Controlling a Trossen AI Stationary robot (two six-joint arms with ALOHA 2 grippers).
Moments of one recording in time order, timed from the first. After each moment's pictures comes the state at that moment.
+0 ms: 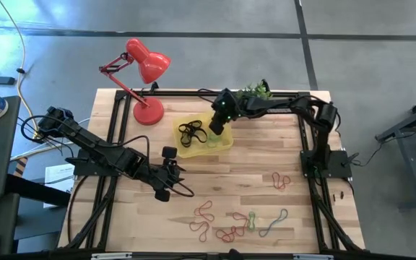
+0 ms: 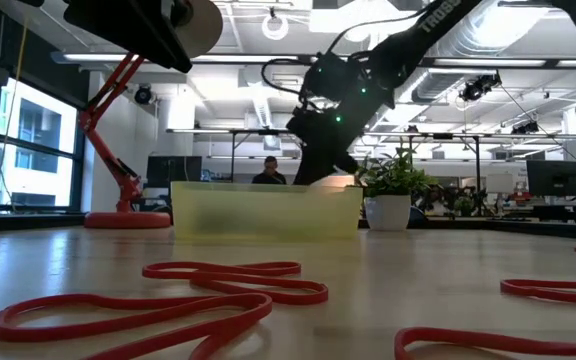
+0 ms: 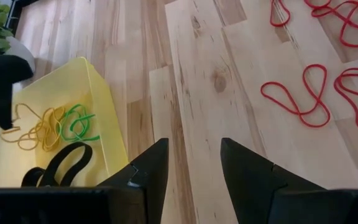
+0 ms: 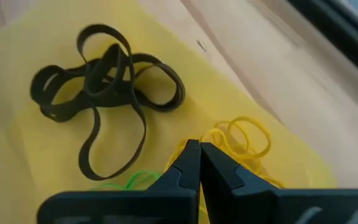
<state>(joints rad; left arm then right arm) -0.34 1.31 0.92 -0.47 -0.44 -0.03 -0.43 1.91 1.26 -0.19 -0.09 0.16</state>
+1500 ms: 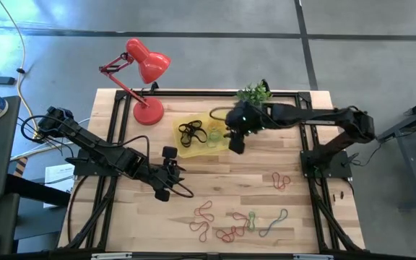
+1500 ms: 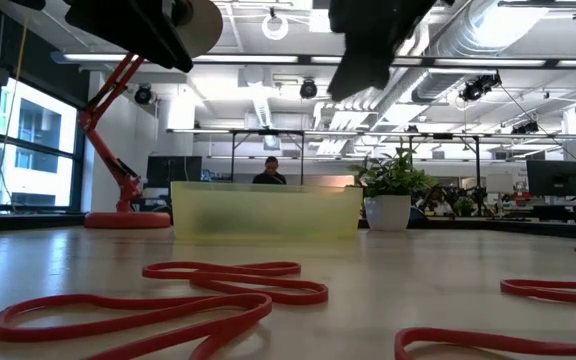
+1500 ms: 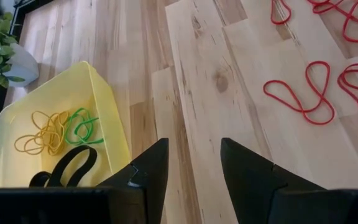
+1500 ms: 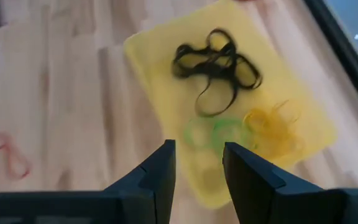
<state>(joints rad) -0.34 1.31 0.92 -0.47 -0.45 0.00 -0.17 1.50 1.26 -0.58 -0.02 0.07</state>
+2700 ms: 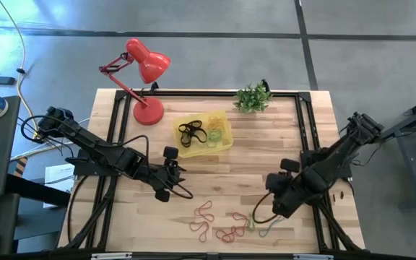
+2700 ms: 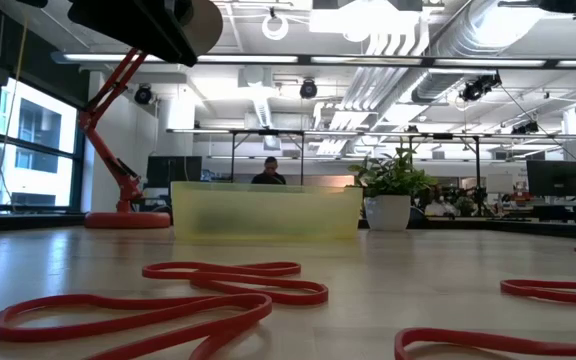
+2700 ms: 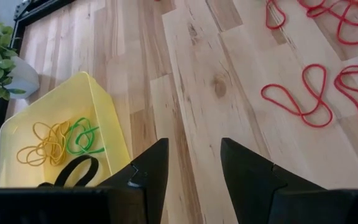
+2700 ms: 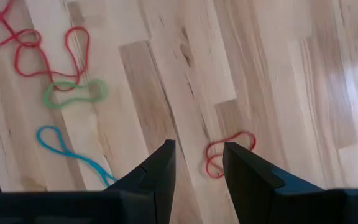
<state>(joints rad) -0.34 1.31 0.92 -0.44 -0.44 0.05 0.71 1.44 1.26 -1.29 0.29 0.95</state>
